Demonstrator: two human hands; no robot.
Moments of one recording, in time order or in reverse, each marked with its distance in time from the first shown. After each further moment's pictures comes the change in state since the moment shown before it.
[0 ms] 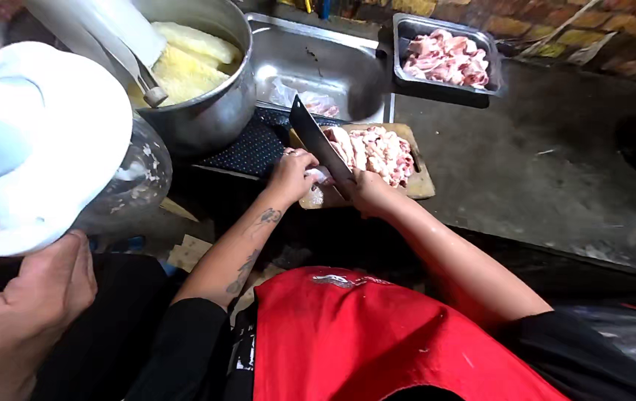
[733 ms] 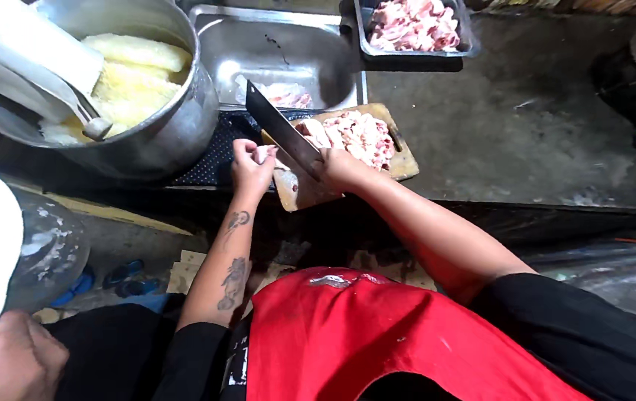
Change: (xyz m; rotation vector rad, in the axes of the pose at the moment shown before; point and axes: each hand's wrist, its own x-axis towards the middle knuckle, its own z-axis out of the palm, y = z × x) left_hand 0.011 -0.027 -0.002 -0.422 0.326 -0.381; right_hand 0.040 -0.010 -0.008 -0.002 0.028 -0.089
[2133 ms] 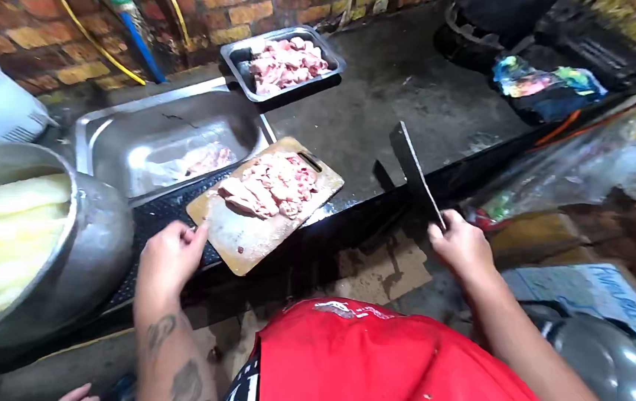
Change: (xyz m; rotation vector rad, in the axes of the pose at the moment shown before) left_hand 0.011 0.076 -0.039 0.749 -0.422 0.149; right_hand -0.234 0.167 0.012 0.121 0.670 0.839
